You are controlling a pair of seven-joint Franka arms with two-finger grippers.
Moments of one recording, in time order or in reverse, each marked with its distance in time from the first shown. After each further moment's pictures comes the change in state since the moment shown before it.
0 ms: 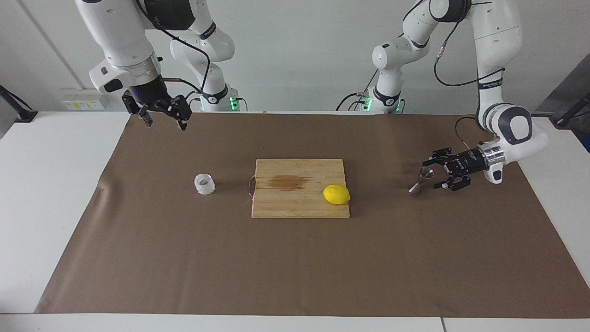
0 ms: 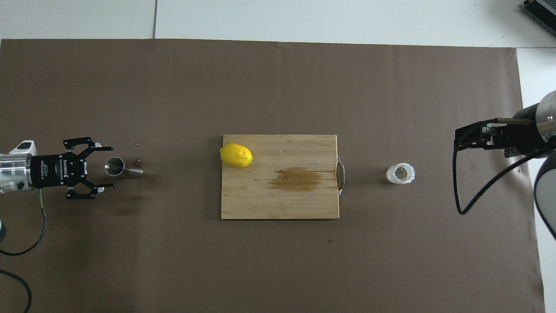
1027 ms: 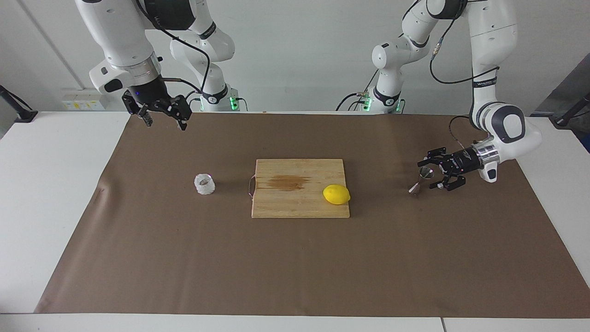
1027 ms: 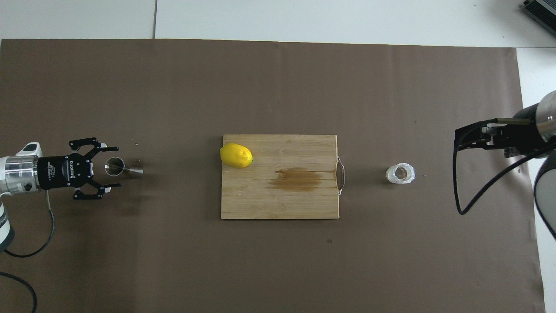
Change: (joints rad) left arm -0.026 -0.024 0.000 -0.037 -0.036 0.034 -0.004; right arm 0.000 0.000 0.000 0.000 0.000 0.000 0.000
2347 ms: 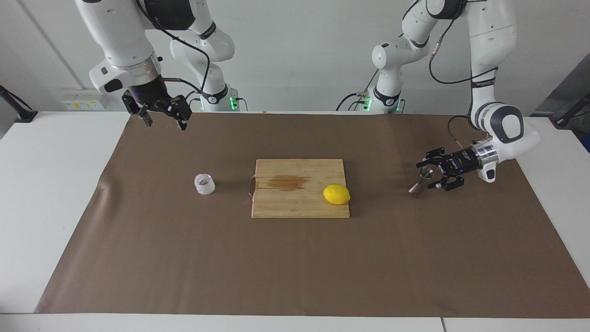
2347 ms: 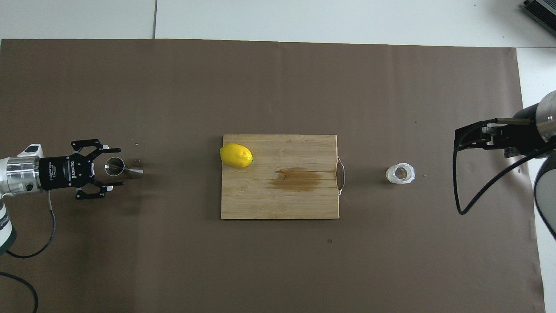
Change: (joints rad) left arm -0.002 0.000 0.006 -0.008 -0.007 0.006 -0.033; right arm 0.000 0.000 0.000 0.000 0.000 0.000 0.000
